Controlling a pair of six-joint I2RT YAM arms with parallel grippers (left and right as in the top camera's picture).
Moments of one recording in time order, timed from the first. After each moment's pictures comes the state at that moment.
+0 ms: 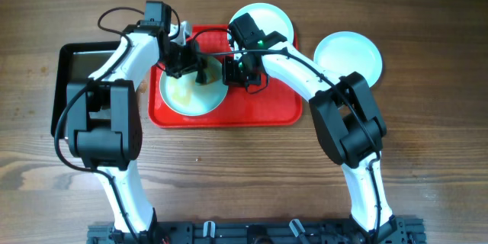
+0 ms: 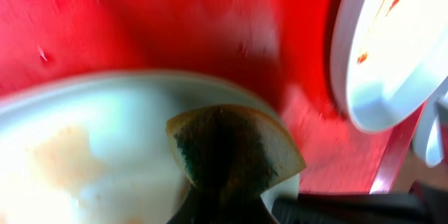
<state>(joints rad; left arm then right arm) -0.09 2.10 1.47 -0.68 0.49 -0.33 0.56 2.27 1.69 -0.67 -0.37 0.58</state>
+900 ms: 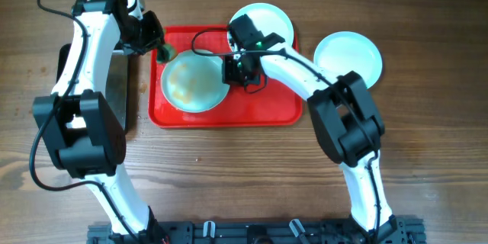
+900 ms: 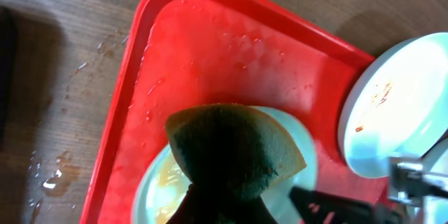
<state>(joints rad) 0.06 2.05 1.75 -0.99 0.29 -0.37 0.55 2.27 1.69 -0.65 -0.34 0.60</state>
